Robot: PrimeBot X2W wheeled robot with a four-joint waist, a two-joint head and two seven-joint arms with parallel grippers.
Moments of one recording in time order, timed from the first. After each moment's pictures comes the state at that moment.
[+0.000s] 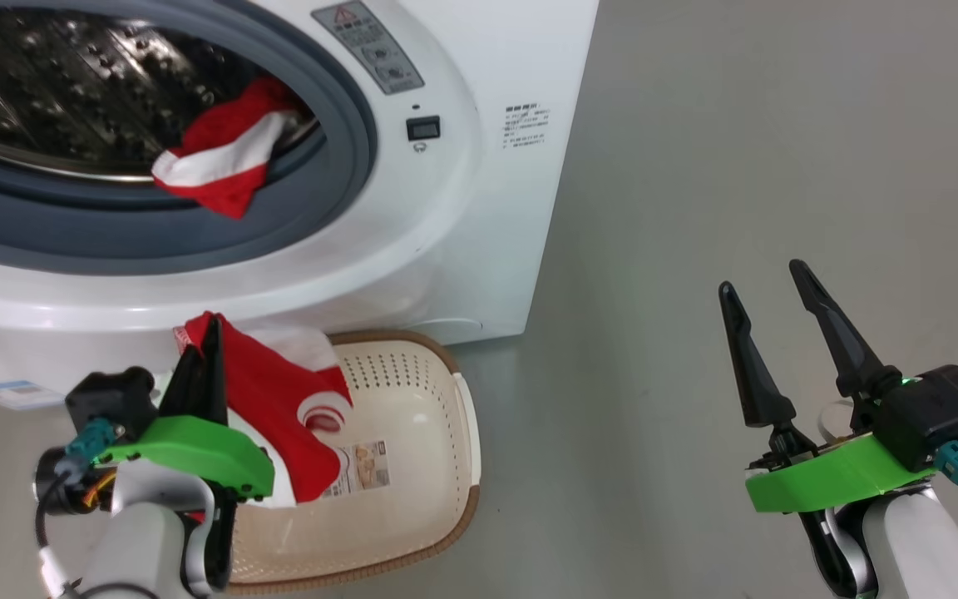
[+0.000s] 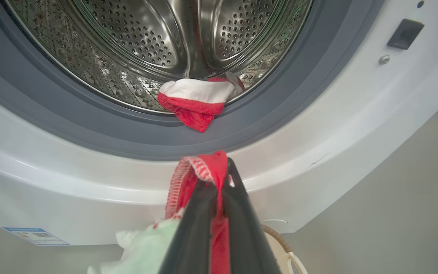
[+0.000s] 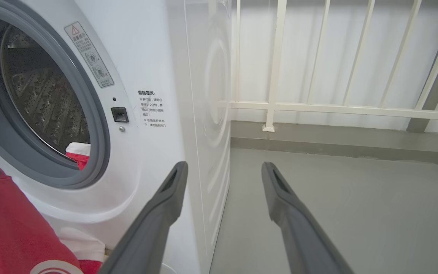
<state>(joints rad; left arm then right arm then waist) -0.39 0.08 -0.04 0.45 -0.29 0.01 -0.15 -0.17 -0.07 0.05 0.07 0.20 0.12 -0.26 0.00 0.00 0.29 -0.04</state>
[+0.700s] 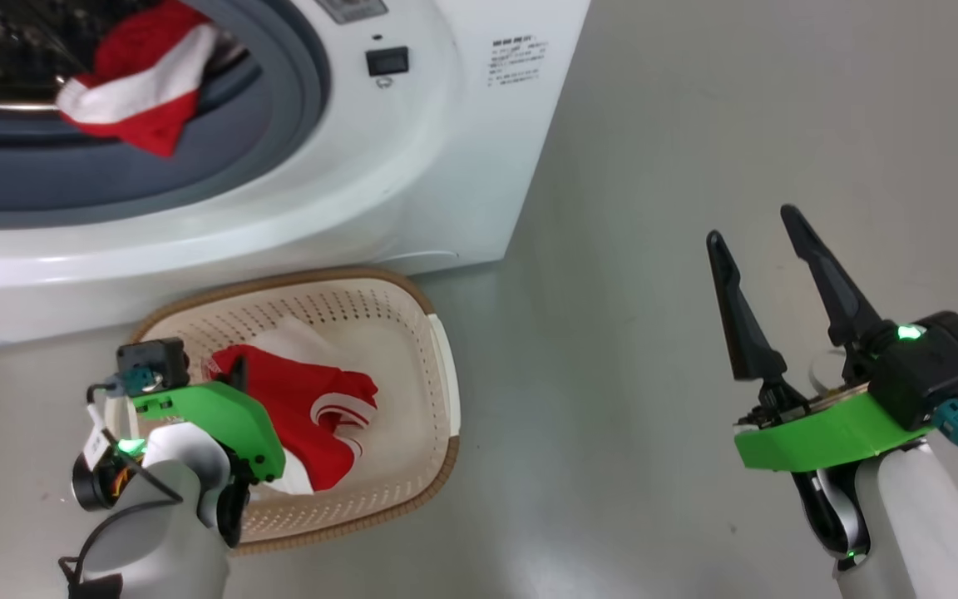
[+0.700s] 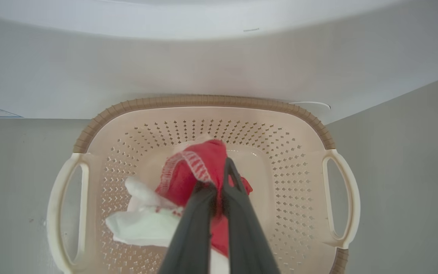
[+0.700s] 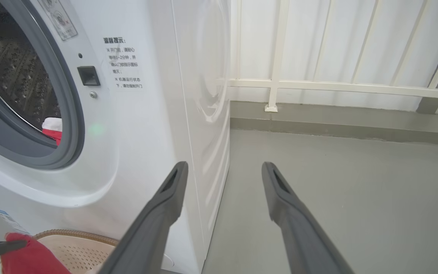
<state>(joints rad) -0.74 0.04 -0.09 1.17 -0.37 -0.05 -0.10 -0.27 -0.08 0.08 0.07 0.19 0.12 -0.26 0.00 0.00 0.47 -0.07</state>
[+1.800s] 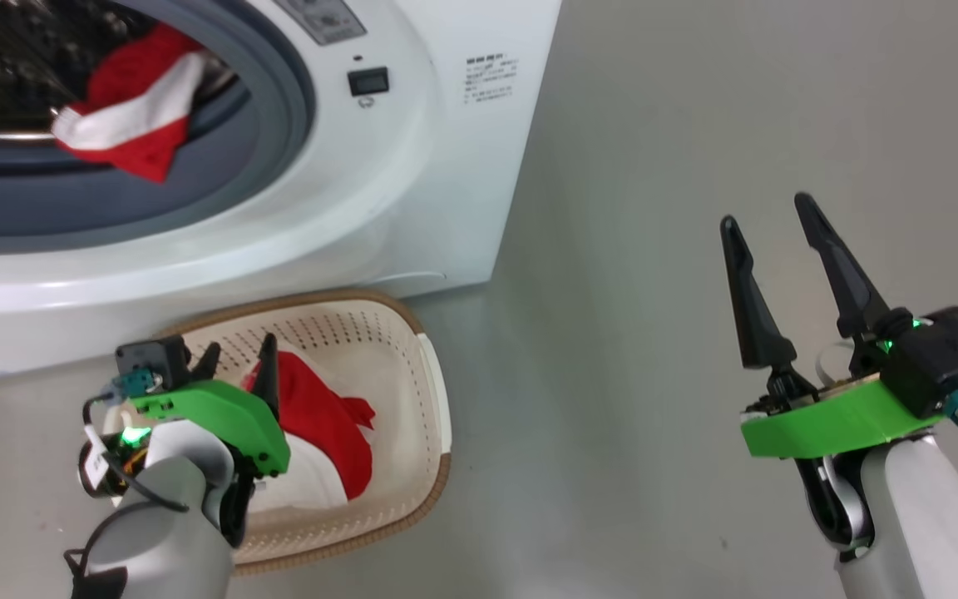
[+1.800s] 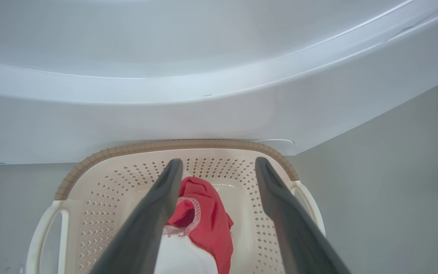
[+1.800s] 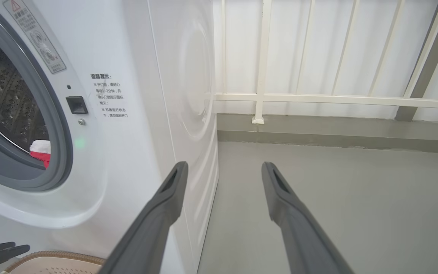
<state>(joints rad) -0.79 0.04 -0.13 1.25 -0.40 -0.11 -0.24 -0.30 -0.06 0.05 0.10 0.21 0.12 -0.26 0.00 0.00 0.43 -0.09</state>
